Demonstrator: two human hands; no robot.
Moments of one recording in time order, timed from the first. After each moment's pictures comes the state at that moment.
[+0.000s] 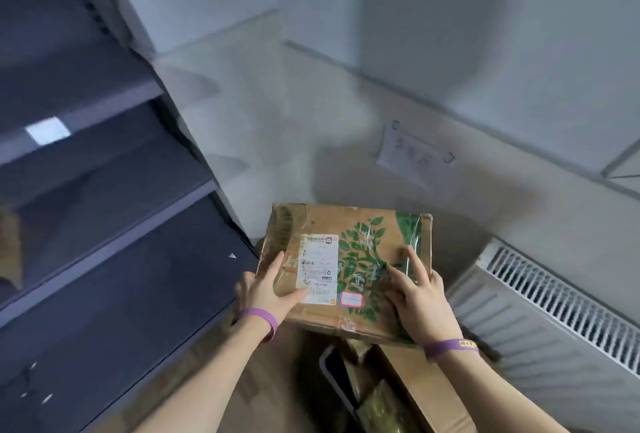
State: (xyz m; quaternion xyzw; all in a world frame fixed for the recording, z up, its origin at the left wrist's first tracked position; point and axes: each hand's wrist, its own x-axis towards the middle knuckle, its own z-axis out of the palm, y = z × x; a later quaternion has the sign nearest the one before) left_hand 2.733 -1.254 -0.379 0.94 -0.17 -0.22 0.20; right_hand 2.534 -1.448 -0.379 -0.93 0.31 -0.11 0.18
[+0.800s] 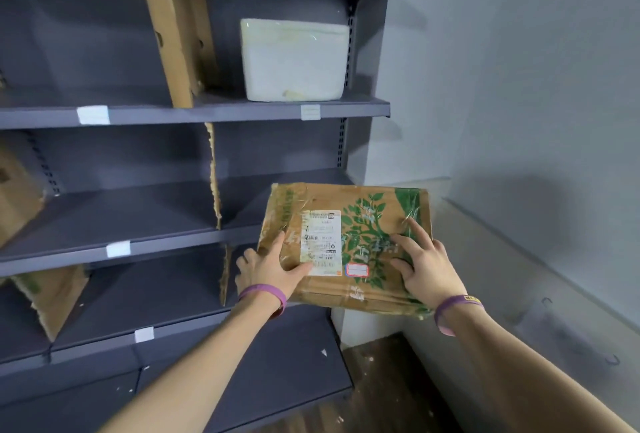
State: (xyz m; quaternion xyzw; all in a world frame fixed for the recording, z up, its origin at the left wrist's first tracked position) left_hand 2.853 -1.020 -0.111 0.97 -0.01 0.03 0.23; right_hand 2.782 -1.290 -0.109 -0.97 0.06 -0.19 0.15
